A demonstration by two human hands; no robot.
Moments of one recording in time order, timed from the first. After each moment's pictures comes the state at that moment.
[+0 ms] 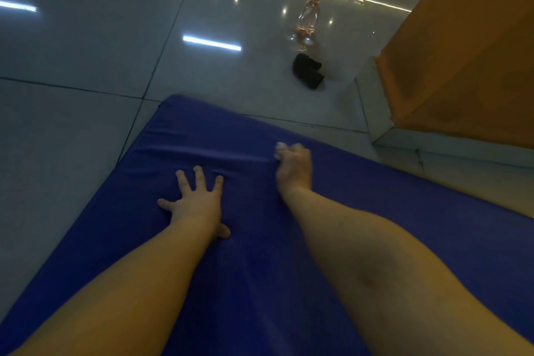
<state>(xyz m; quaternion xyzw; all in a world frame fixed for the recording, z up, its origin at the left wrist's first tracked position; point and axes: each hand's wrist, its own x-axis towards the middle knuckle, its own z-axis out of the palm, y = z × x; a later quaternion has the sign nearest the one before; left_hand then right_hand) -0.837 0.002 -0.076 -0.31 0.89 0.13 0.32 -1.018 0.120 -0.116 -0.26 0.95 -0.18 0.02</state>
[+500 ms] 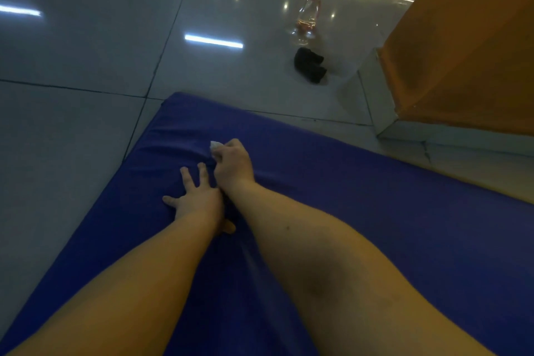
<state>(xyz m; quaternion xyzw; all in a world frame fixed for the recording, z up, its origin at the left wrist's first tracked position) -0.838 0.000 -0.076 -0.31 0.88 0.15 0.33 -0.936 0.020 -0.116 -0.38 0.88 -0.26 0.11</state>
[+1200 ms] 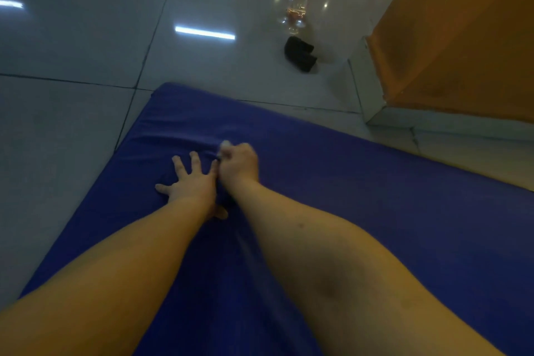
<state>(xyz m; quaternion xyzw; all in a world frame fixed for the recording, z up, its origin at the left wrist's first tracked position) -0.838 0.001 -0.073 -0.31 0.88 0.15 0.32 -0.924 0.065 -0.092 -0.23 0.91 -0.30 0.18</state>
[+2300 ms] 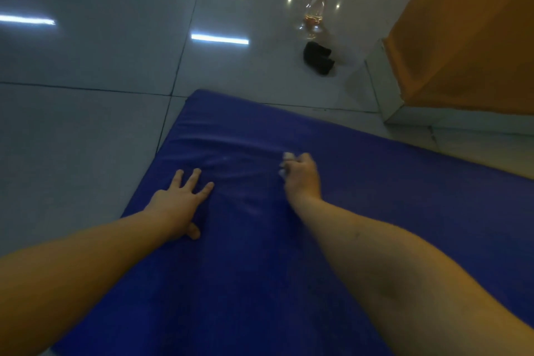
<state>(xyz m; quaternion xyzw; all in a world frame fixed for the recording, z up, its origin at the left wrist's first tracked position) -0.738 -0.061 -0.051 -0.14 0.92 0.00 0.35 -0.928 0.139 -0.093 -0.22 0.94 -0.24 0.10</state>
